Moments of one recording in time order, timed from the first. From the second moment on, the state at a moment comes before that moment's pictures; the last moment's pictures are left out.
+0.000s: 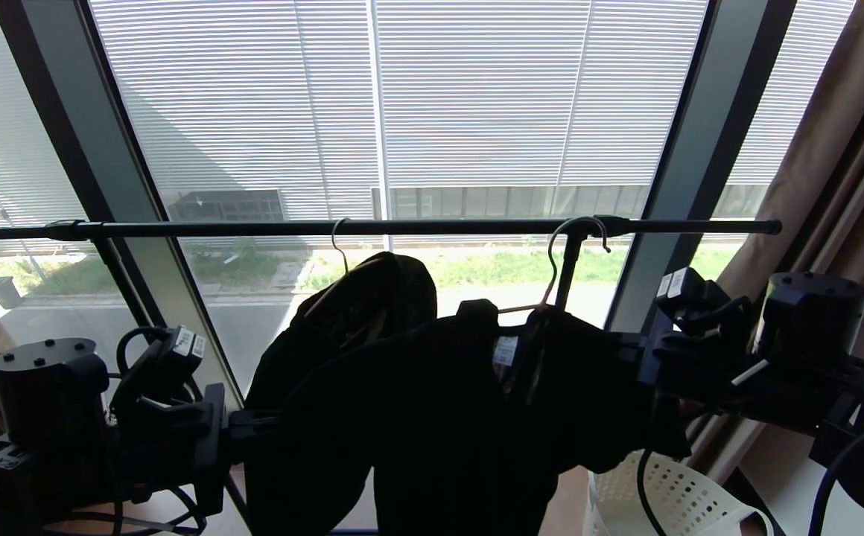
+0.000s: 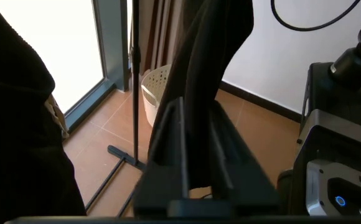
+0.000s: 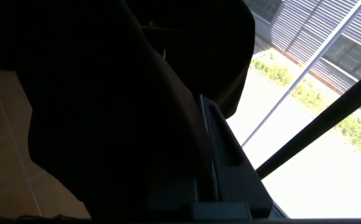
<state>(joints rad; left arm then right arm) -0.13 1.72 -0.24 -1.15 -1.00 0.14 0.29 1.77 -0.52 -0.98 0.60 -0.25</state>
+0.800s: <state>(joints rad) -0.12 1.86 -0.12 -1.55 -1.00 0.14 0.14 1.79 -0.54 -0.99 0.79 -0.25</state>
